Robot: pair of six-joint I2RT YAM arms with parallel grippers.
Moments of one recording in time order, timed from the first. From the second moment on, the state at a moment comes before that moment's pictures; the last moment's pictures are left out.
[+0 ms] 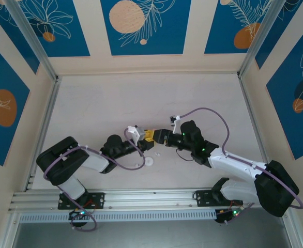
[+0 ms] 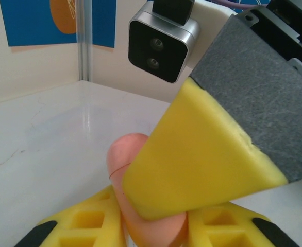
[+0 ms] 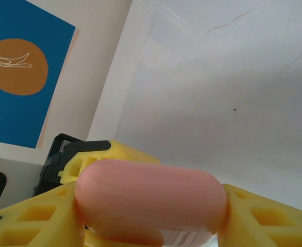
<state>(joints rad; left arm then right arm) -0.80 1.62 0.37 1.28 0.32 -0.12 0.72 1.14 0.52 0.23 -0.28 0.87</state>
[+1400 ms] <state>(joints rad) -0.67 1.41 0.32 1.28 0.85 -0.12 0.50 0.94 0.60 -0.10 -0.96 -0.37</state>
